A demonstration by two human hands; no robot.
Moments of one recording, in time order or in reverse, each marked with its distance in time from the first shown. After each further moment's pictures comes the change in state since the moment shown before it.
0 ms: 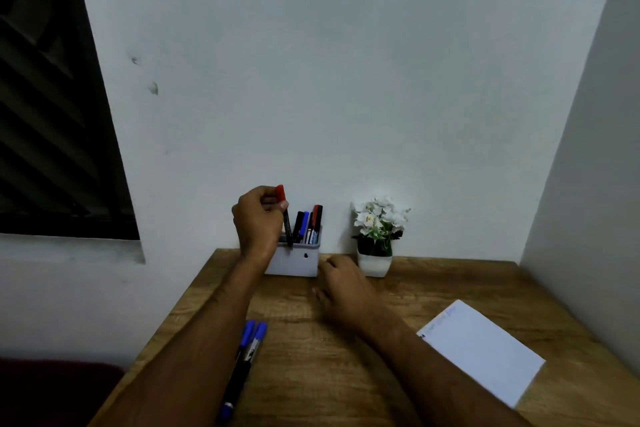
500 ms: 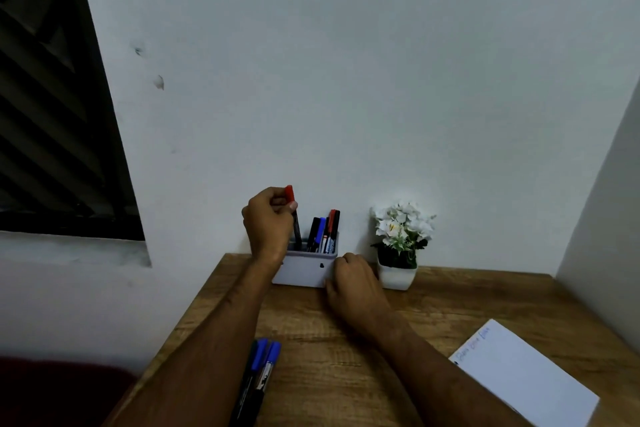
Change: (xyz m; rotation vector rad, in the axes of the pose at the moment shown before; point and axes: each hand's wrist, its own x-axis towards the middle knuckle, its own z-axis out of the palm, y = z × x) left_hand 0.034 -0.034 0.018 -0.006 0.015 -0.009; right_hand 0.050 0.002 0.021 -0.040 0.029 0.100
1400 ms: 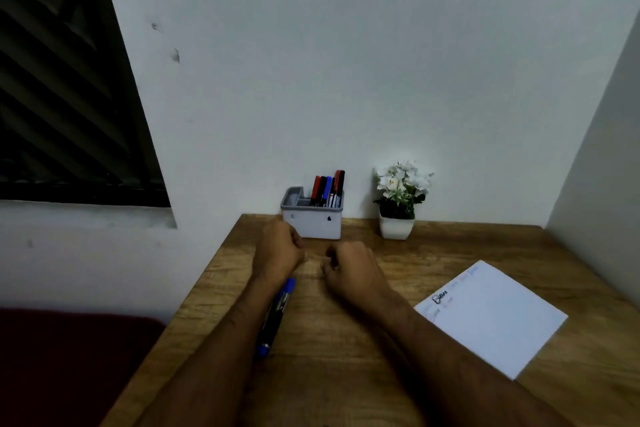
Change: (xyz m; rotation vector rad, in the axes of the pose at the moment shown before) left_hand -0.098 -0.026 -0.056 0.525 -0.465 -0.121; right_hand -0.069 -0.037 -0.006 0.196 -0.014 0.057
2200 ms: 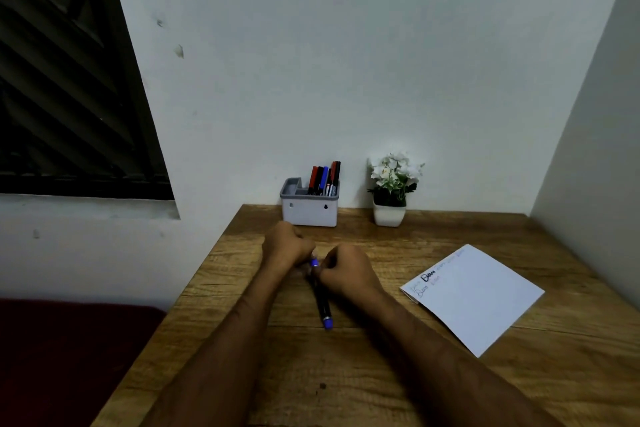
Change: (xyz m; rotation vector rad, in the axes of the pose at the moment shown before) left_hand -0.032 0.019 0.003 -0.151 -0.126 -0.270; right_hand -0.044 -0.021 -0.005 0.327 -0.144 0.282
